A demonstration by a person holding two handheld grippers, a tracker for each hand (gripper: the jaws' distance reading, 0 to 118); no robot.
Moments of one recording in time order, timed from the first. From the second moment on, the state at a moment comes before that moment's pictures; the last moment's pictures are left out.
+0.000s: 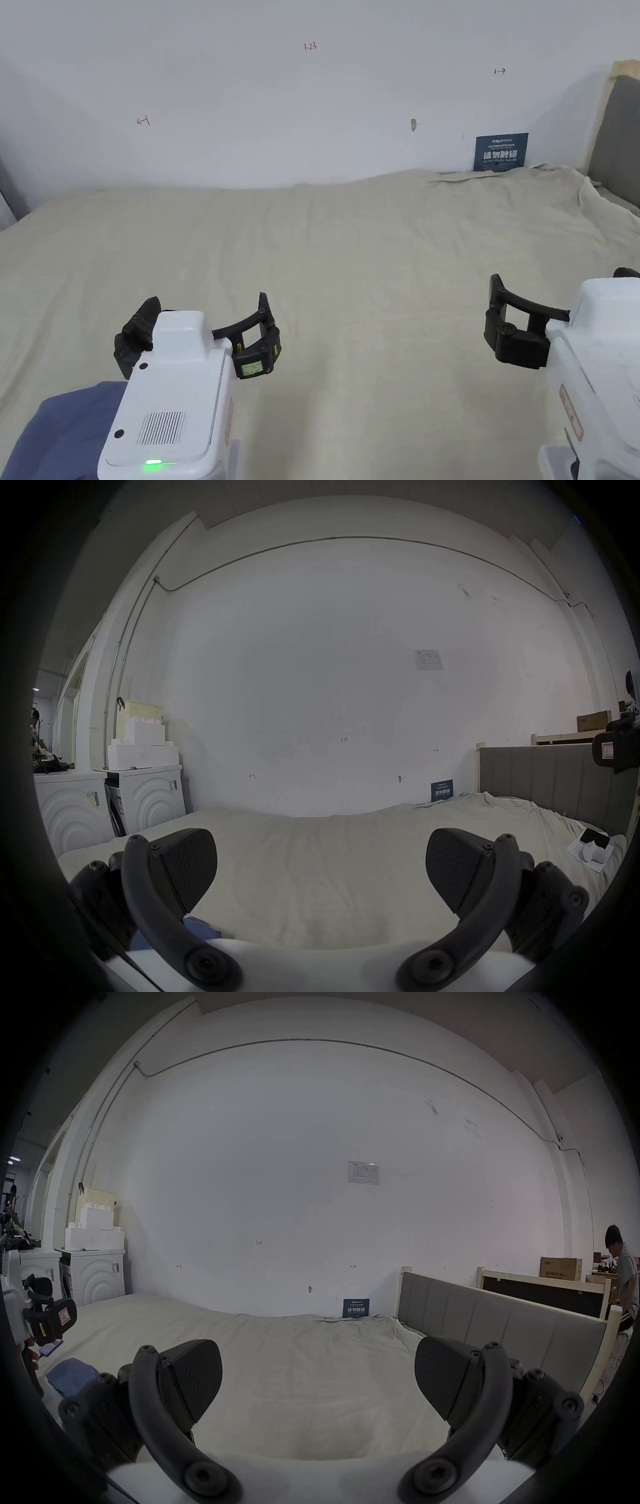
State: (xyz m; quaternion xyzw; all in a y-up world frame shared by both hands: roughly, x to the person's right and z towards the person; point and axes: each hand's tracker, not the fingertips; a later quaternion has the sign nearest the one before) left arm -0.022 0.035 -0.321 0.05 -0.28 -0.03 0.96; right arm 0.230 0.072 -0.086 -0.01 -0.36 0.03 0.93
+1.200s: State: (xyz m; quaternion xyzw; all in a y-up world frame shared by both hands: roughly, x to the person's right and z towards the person) left arm -0.024 0.035 -0.320 0.05 -0.27 -0.04 0.96; right arm 0.227 0.074 -0.085 -0.01 -0.36 0.03 0.93
